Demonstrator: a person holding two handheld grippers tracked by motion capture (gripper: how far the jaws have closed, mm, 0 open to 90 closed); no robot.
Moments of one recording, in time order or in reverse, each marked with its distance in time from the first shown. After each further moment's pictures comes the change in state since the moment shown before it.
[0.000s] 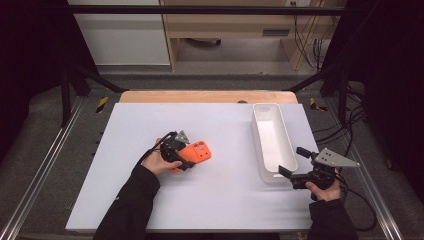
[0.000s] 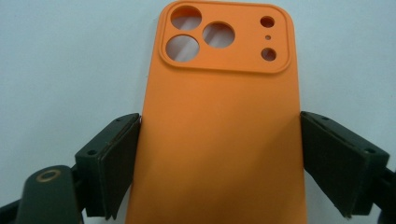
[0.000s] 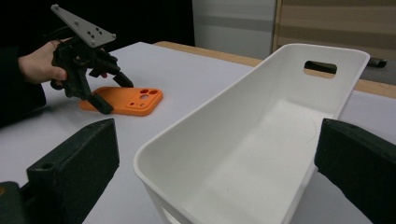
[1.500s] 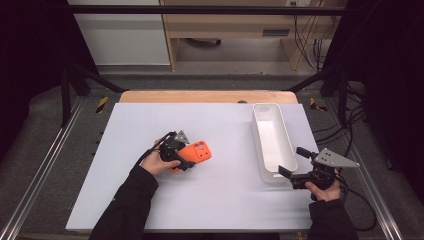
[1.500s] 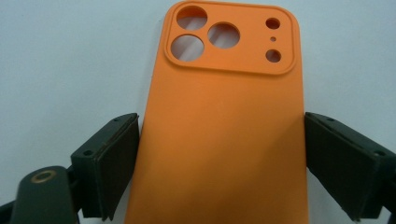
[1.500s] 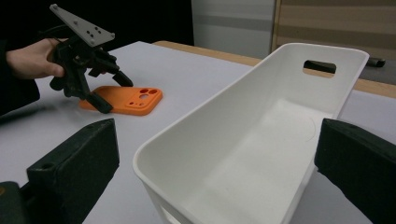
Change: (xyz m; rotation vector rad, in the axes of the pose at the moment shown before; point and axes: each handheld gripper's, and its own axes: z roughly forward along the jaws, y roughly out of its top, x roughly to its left) left arm 0.000 -0.002 0.001 -0.020 0.014 -0.010; right arm 0.001 0.000 0.000 0.003 -0.004 0.000
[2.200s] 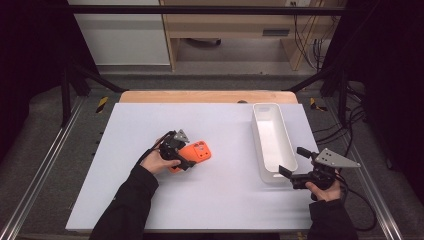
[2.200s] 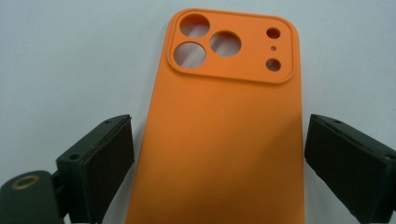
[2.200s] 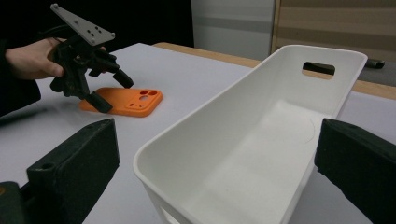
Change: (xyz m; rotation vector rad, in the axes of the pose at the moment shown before) left arm 0.000 0.002 -0.001 -0.011 0.002 -0.024; right arm 0.000 0.000 -0.001 -0.007 0.001 0.003
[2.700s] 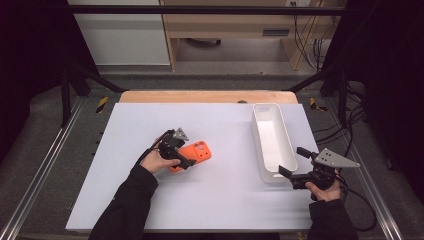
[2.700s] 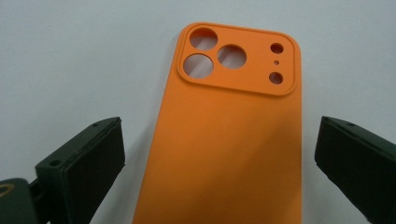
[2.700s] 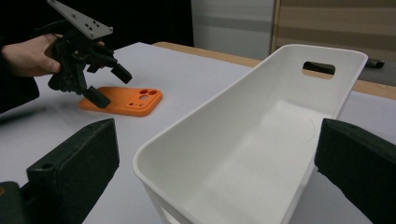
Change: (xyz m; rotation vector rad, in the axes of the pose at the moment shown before) left arm 0.000 0.002 -0.005 -0.028 0.022 -0.032; right arm 0.000 0.000 0.001 0.001 -0.001 -0.004
